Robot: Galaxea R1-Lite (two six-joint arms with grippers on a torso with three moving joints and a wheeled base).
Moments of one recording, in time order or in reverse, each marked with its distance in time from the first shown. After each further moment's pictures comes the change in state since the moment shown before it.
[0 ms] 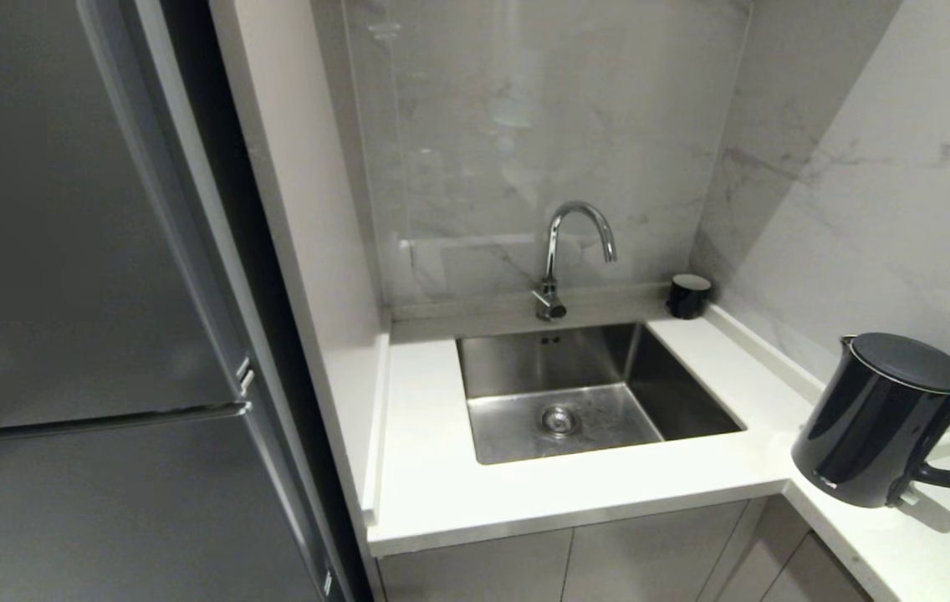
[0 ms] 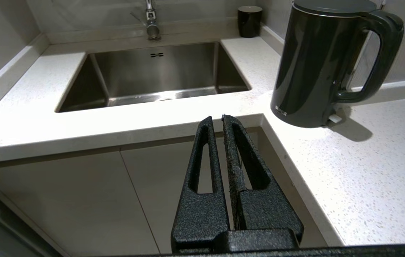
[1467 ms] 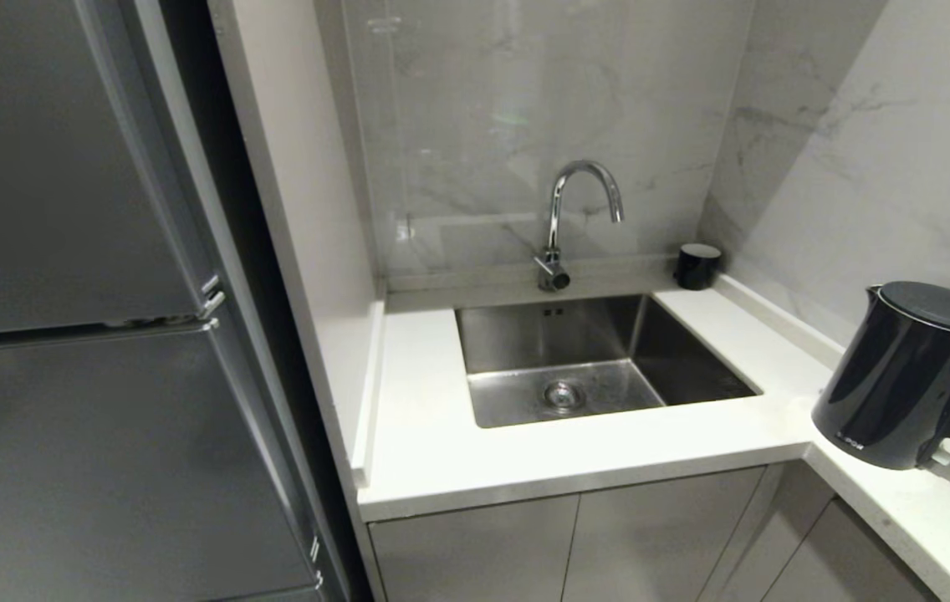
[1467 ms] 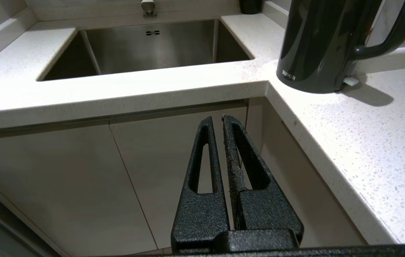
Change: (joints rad) left arm 0.000 0.000 0.000 0.000 0.000 0.000; right arm 0.000 0.000 0.000 -0.001 0.000 0.000
